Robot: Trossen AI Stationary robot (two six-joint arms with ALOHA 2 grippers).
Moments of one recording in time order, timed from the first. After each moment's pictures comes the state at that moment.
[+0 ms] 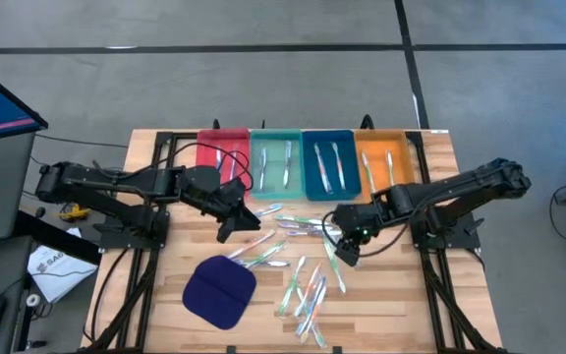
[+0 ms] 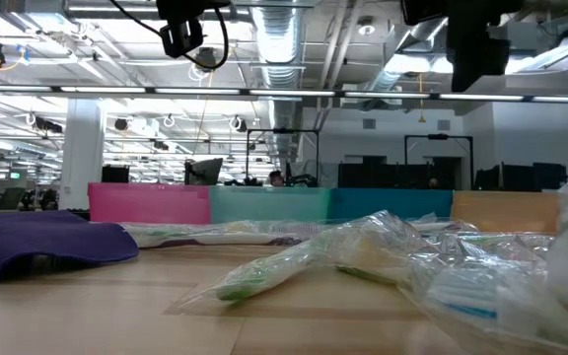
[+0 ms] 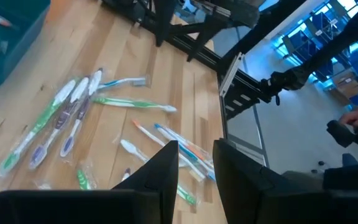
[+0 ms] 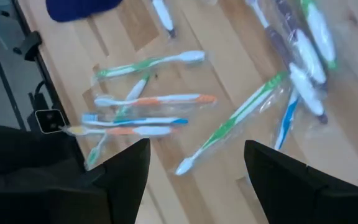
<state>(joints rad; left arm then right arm) -0.03 1.15 0.93 -0.25 0.24 -0.54 0.25 1.37 1.14 -0.85 -0.07 0.82</state>
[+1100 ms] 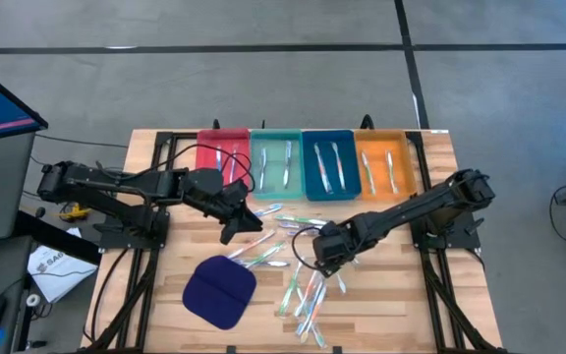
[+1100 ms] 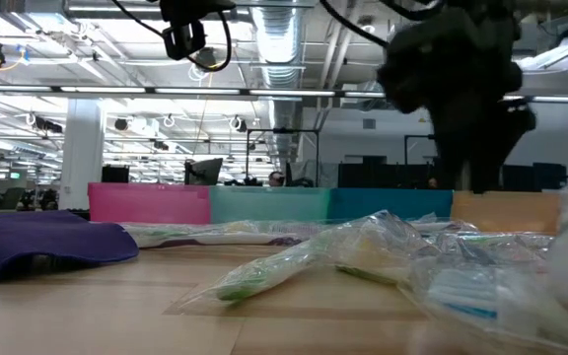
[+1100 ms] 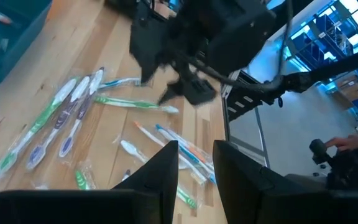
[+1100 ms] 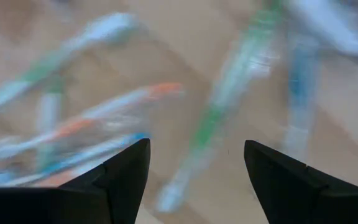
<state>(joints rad) -0.05 1.17 0.93 -0.22 0.22 -0.56 0.32 1.71 1.14 -0.80 -0.04 1.16</state>
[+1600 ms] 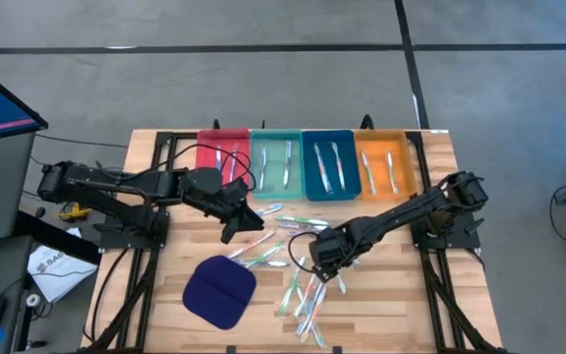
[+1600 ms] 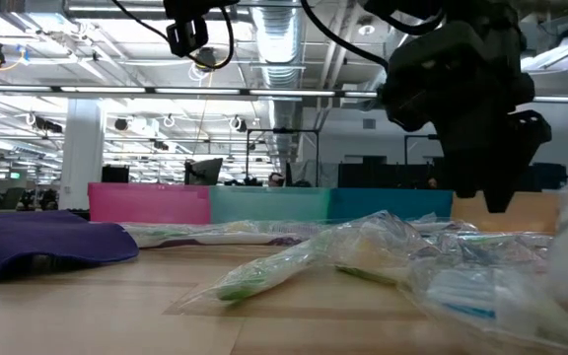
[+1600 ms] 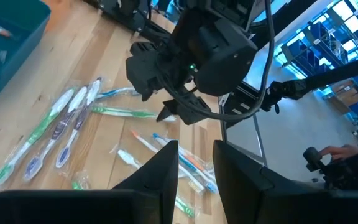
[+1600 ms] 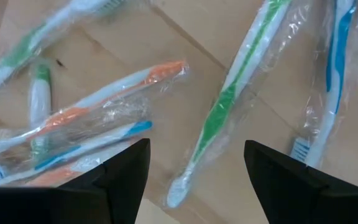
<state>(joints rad) -0.05 1.17 0.93 -0.19 0.21 -0.56 0.32 1.76 1.14 -0.77 -0.10 1.21</state>
